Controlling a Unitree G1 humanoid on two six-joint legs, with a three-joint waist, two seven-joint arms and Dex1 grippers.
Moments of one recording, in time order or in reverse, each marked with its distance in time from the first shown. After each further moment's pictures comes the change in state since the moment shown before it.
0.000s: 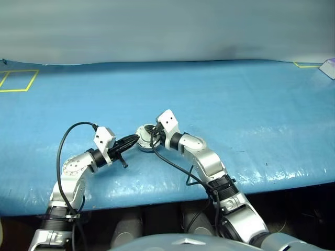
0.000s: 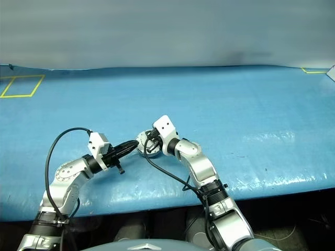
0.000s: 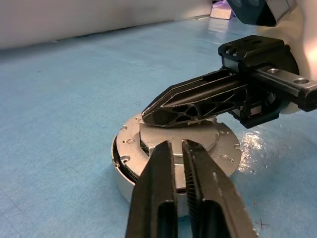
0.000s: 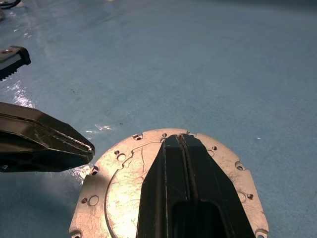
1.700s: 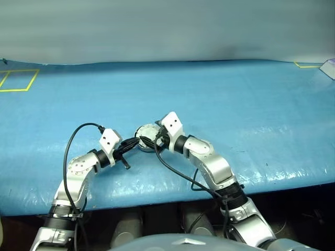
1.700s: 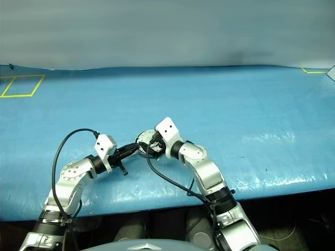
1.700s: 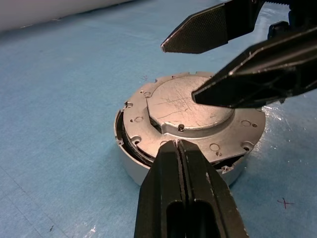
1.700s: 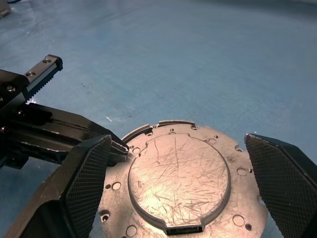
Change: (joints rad) left arm -0.010 -0.003 -0.032 0.019 0.096 -0.004 0.044; right arm 0.077 -0.069 0.042 -0.198 0.019 0.096 -0.007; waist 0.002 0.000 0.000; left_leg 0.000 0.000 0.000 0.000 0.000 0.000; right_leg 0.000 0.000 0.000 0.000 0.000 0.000
